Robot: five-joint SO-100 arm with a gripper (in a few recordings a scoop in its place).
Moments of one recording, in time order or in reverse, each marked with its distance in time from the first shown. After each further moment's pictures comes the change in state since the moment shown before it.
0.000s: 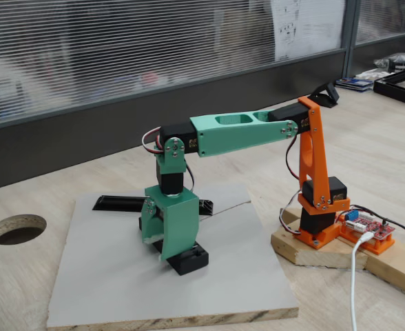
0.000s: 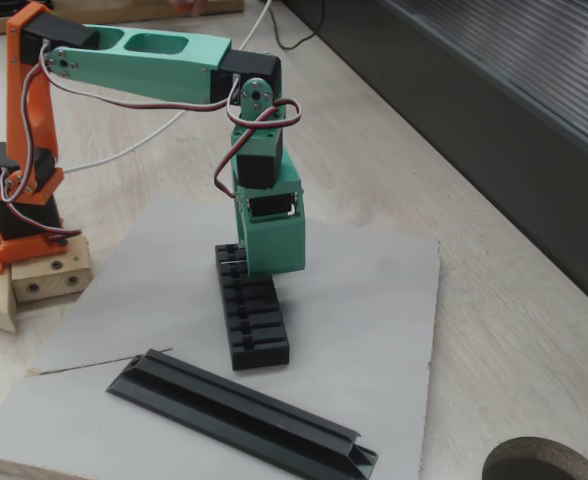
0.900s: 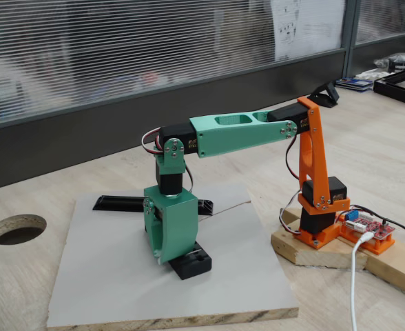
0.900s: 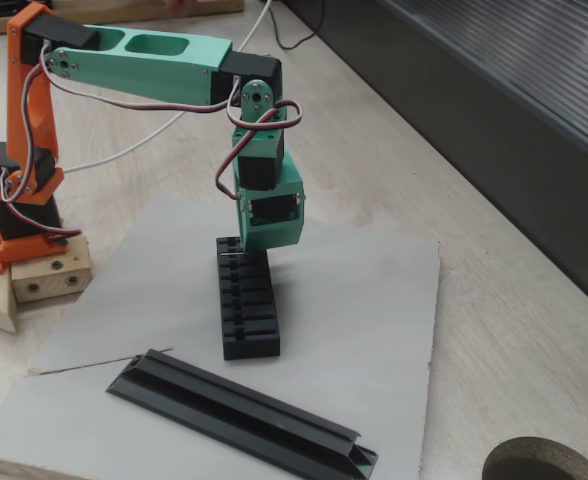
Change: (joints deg) arm 0.1 0.0 0.0 0.1 0.0
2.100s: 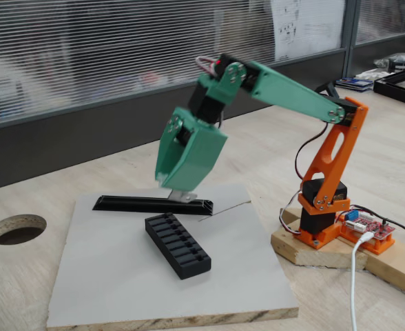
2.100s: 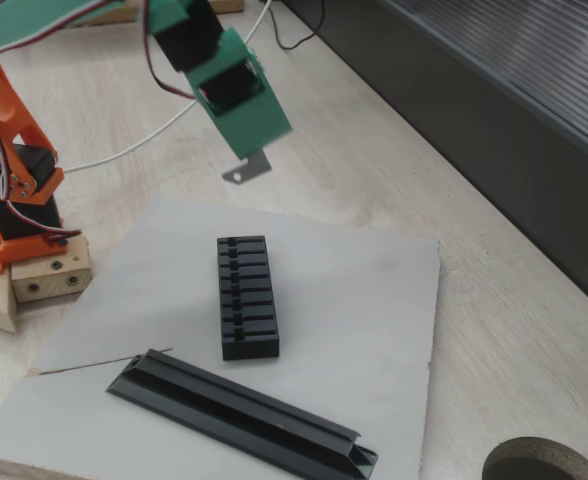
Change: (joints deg) arm 0.0 31.1 0.0 1.2 0.0
